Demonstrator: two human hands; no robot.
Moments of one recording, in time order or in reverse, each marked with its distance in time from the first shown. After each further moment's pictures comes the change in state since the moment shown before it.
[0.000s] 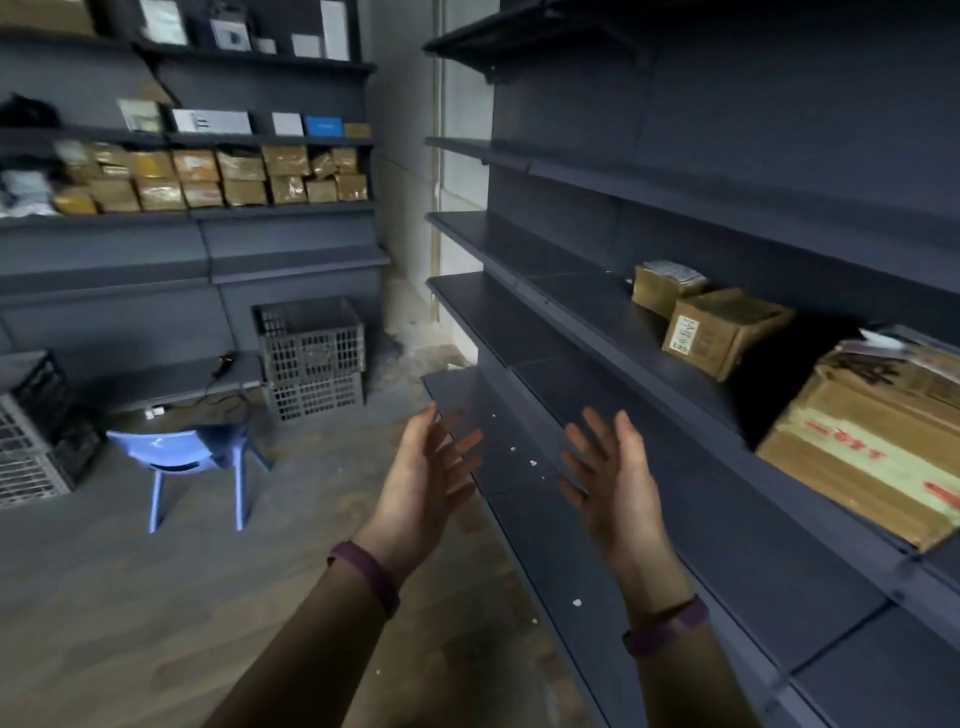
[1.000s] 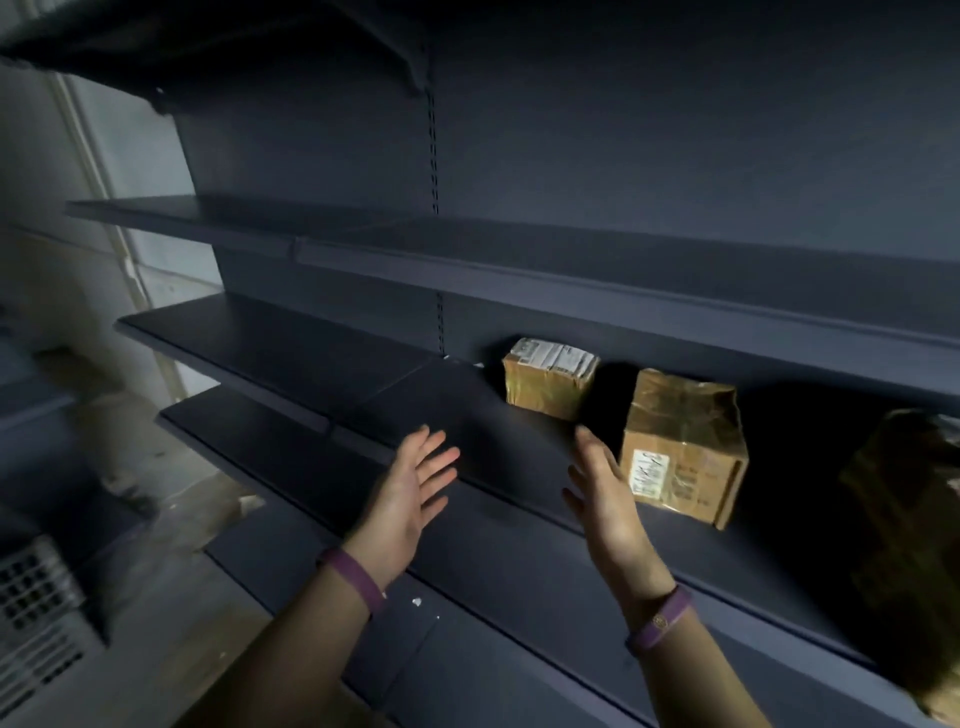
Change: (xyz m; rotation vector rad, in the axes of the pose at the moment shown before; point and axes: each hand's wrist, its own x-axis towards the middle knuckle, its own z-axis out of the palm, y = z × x) left_hand 0.517 0.066 0.126 0.338 -0.435 -0.180; right_hand 0.408 -0.083 -0.042 -0.103 0.600 -0.327
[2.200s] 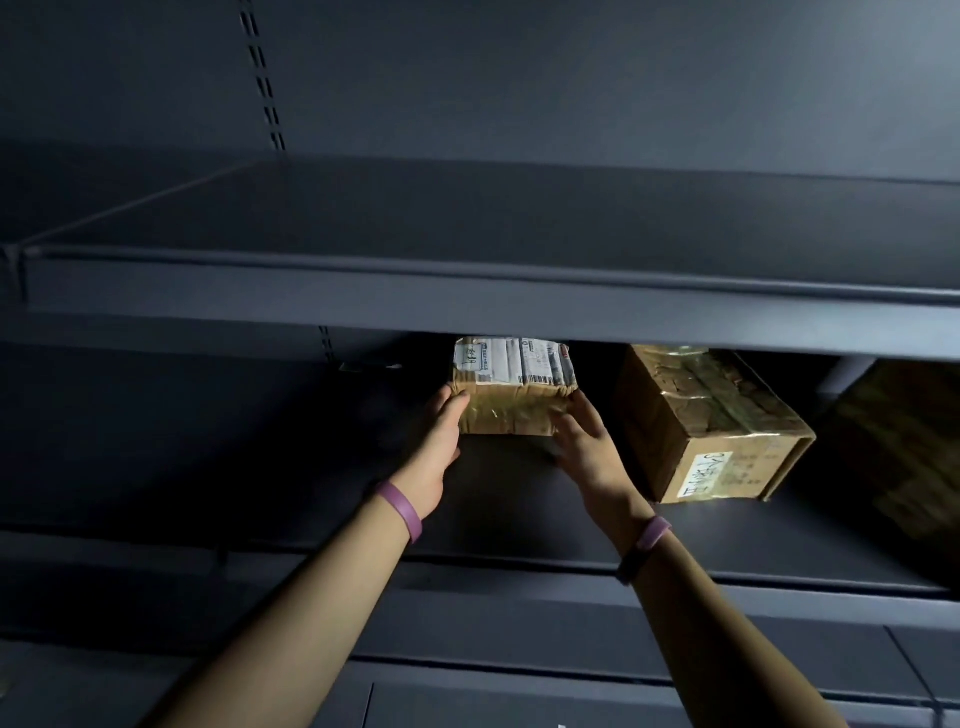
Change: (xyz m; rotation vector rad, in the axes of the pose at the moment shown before) left_hand 0.240 0.021 0.030 0.219 -0.392 -0.084; right_hand 0.161 0.043 0.051 -0.164 0.468 -0.019
